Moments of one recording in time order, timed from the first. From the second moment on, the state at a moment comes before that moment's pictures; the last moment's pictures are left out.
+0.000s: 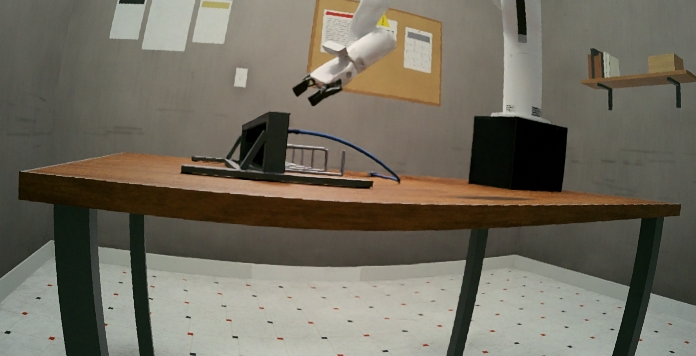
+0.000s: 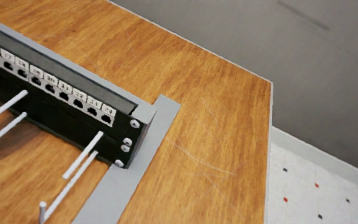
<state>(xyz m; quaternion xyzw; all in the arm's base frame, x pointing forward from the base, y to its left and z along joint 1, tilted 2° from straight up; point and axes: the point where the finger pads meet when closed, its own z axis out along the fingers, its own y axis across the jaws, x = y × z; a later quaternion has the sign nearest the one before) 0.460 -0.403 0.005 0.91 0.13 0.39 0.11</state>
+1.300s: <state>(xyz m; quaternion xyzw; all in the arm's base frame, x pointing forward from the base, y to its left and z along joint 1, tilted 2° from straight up) 0.390 -0.305 -0.046 0.89 -0.41 0.21 0.06</state>
